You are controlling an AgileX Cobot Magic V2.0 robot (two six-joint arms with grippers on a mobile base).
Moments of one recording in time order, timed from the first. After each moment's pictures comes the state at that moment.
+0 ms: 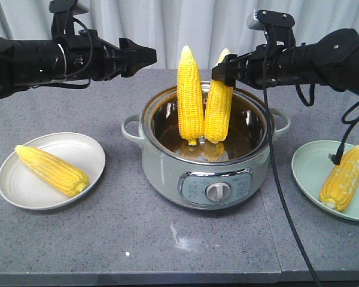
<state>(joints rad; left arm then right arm) -0.23 1.74 -1.46 1.79 -0.54 -2.04 0.16 1.87 -1.58 0.75 0.49 -0.66</state>
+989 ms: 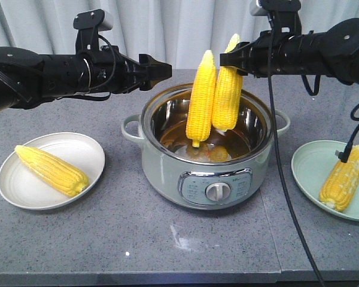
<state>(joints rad) -0.29 1.80 -1.46 1.79 -0.48 -2.05 0.17 1.82 -1.58 0.77 0.45 -0.74</state>
